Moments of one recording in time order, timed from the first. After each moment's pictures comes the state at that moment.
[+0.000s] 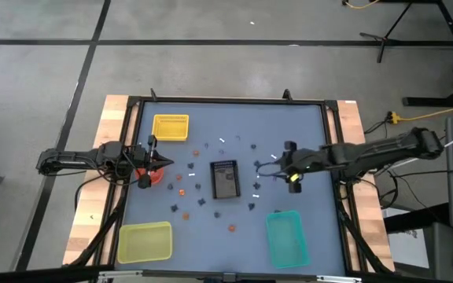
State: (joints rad) left arm 0.01 0.01 0.01 0.01 -0.02 0.03; right arm 0.13 1.05 0.62 -0.40 0.14 -0.09
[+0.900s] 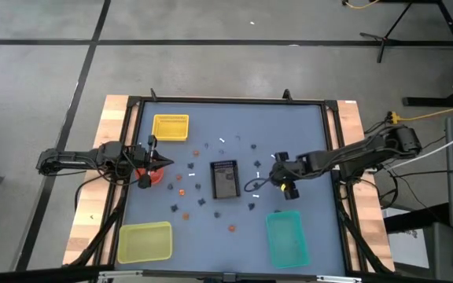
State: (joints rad) left arm 0.01 0.01 0.01 0.01 -0.02 0.03; right arm 0.13 1.39 0.62 -0.41 0.09 -0.17
